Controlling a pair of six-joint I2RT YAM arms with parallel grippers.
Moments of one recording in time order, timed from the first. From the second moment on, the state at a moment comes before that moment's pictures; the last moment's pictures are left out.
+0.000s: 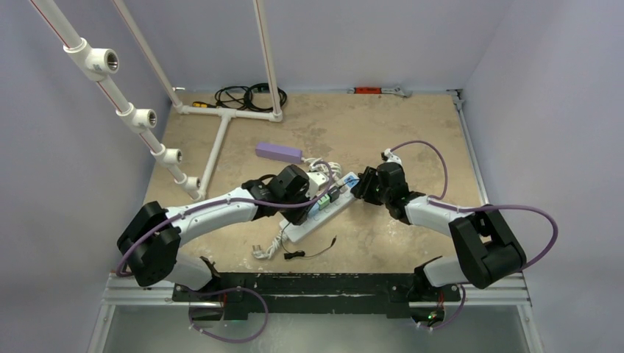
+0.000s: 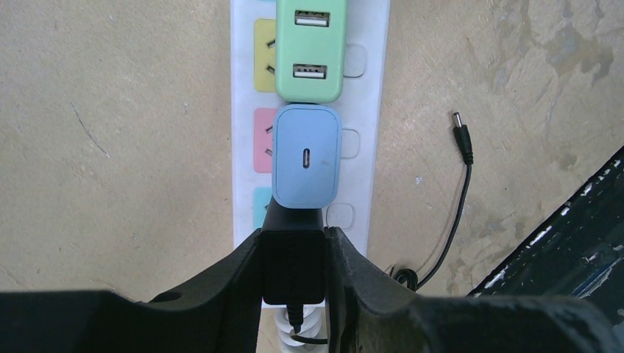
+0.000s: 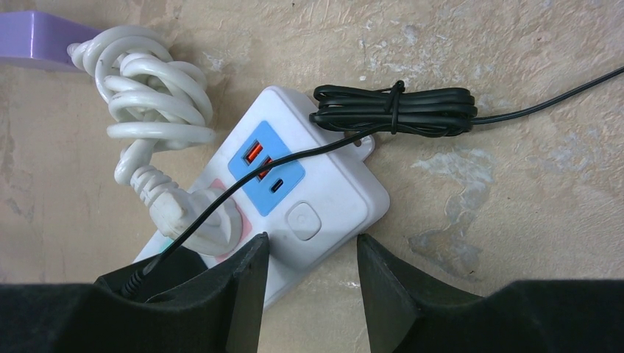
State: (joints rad) left arm -0.88 1.43 0.90 -0.43 0.02 -0.07; right arm 0.43 1.40 0.52 0.19 0.01 0.70
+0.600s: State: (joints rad) left arm -1.02 1.43 0.91 -0.44 -0.22 -0.06; right arm 0.42 1.41 0.52 0.19 0.01 0.70
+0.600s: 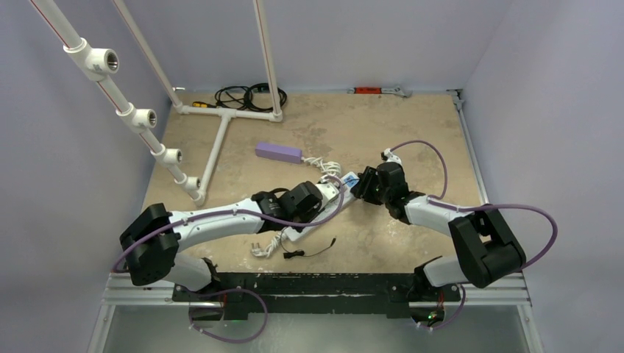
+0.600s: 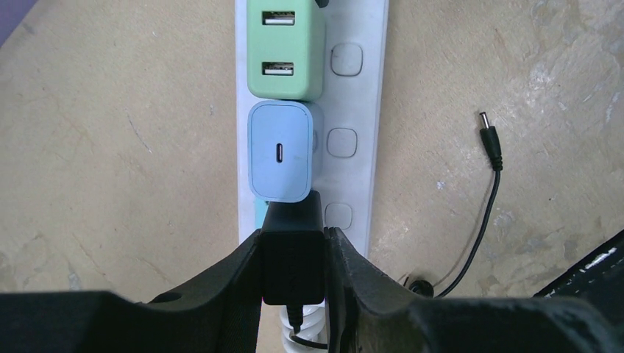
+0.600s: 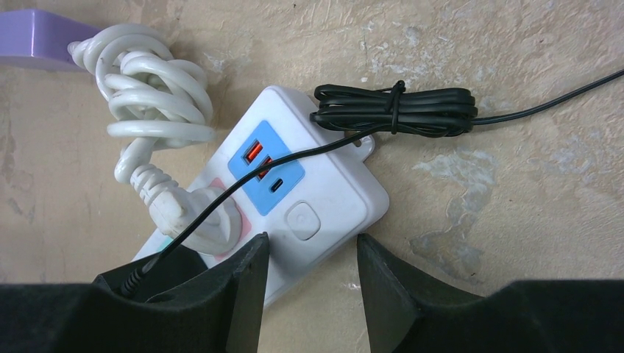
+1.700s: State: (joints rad) left arm -0.86 1.35 0.90 -0.43 -0.09 -0.06; right arm 0.42 1.41 0.52 0.19 0.01 0.70
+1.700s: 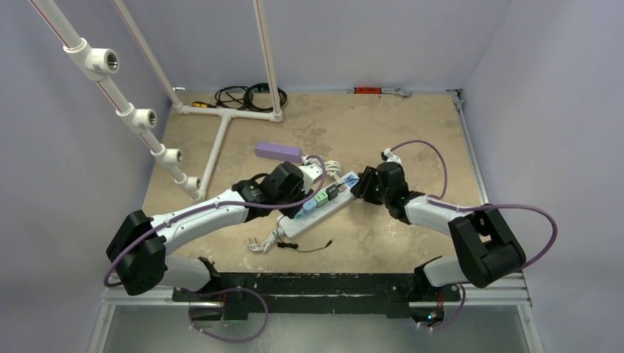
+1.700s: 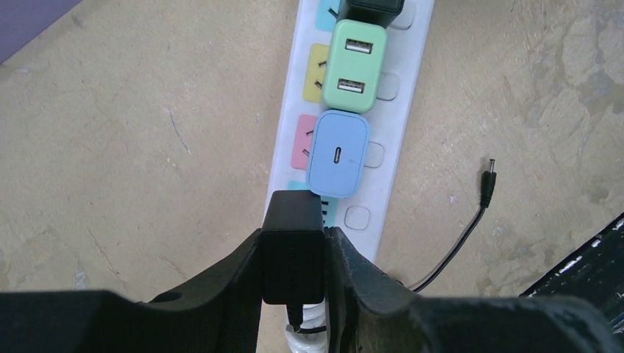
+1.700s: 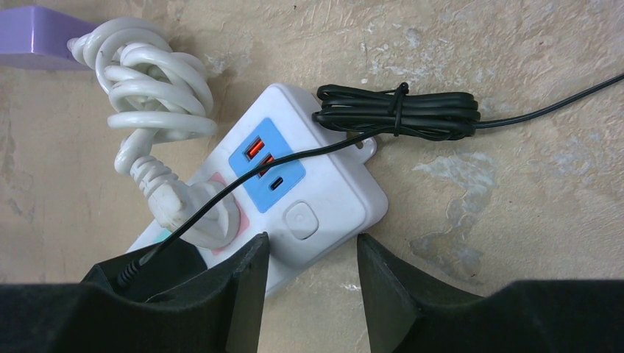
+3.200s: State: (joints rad) left arm -0.60 1.34 1.18 -0.49 -0.75 0.10; right arm 0.42 1.41 0.53 0.20 0.01 0.69
